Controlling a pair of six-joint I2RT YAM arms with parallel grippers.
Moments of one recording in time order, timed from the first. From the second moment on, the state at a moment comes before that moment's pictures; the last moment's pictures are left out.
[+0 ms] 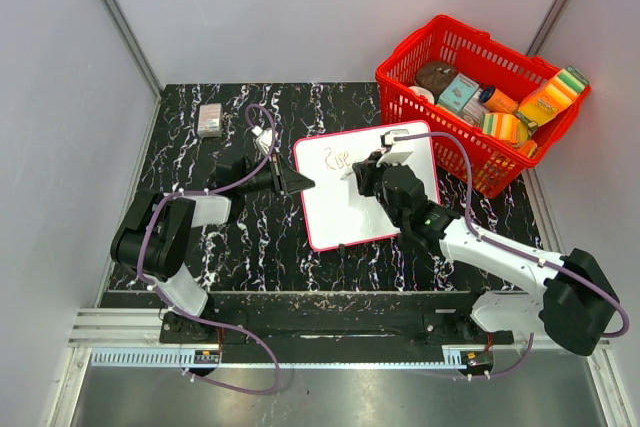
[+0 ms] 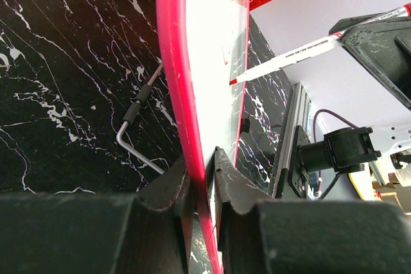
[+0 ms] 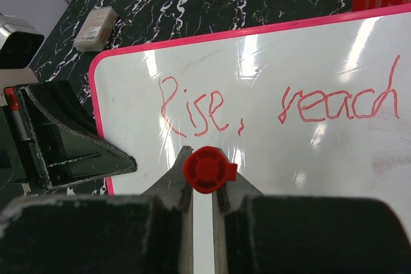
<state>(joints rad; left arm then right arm) -0.28 1.66 0.66 0.78 0.91 -0.66 0.82 1.22 0.75 0.27 0.45 0.42</state>
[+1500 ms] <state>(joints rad) -0.28 1.66 0.66 0.76 0.91 -0.66 0.82 1.17 0.67 0.23 0.28 0.43</state>
